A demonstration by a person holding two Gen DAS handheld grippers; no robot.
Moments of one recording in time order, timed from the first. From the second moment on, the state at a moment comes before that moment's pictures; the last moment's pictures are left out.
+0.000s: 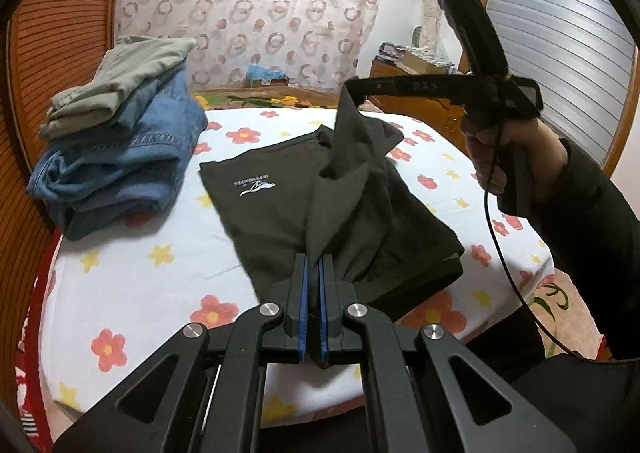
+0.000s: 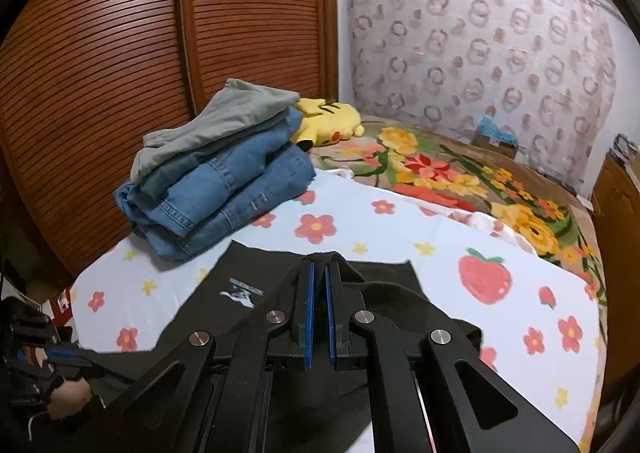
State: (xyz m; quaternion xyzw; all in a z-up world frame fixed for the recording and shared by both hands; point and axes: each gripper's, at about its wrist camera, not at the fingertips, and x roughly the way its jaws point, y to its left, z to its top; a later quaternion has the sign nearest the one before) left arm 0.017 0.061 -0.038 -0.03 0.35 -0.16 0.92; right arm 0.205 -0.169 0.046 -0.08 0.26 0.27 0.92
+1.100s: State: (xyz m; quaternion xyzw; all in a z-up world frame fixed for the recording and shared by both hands) left arm 0.023 0.058 -0.075 -0.03 0.39 -0.14 0.91; right arm 0.097 -0.241 0.015 -0.05 0.29 0.24 0.92
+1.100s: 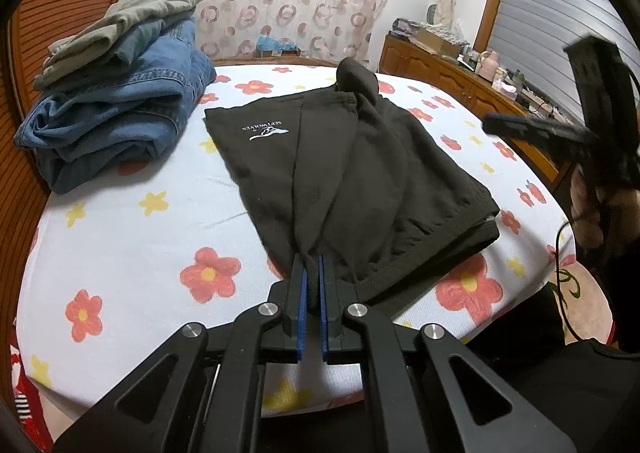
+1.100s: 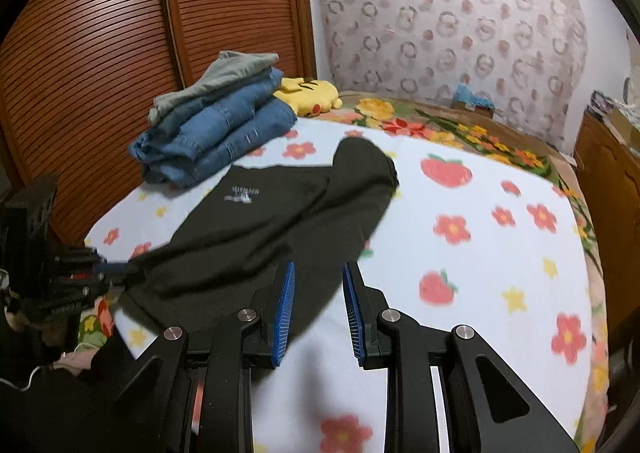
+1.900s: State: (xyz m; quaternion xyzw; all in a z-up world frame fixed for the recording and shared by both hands) left arm 0.025 0.056 -0.079 -0.03 0.39 -0.14 0.91; right arm 0.056 -0.227 -0.019 -0.06 0.33 0.25 0.91
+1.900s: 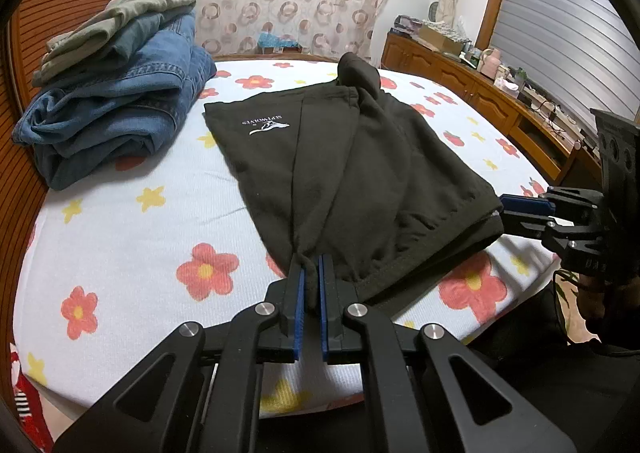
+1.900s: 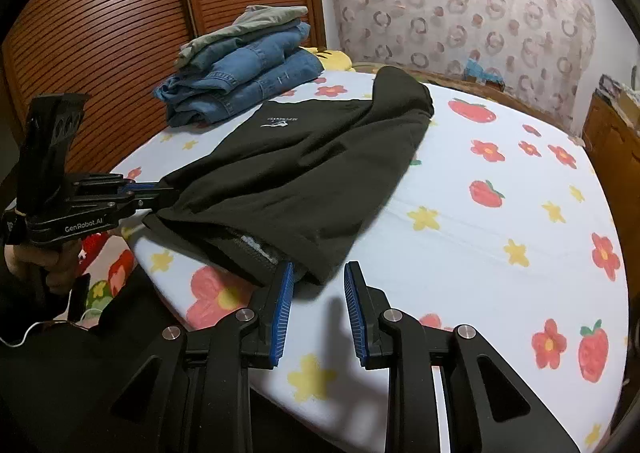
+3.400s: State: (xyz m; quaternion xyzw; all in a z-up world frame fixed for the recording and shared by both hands) left arm 0.017 0.056 -0.077 -0.04 0.39 -0.14 0.91; right arm 0.046 -0.210 -0.021 -0.08 0.32 0.22 0.92
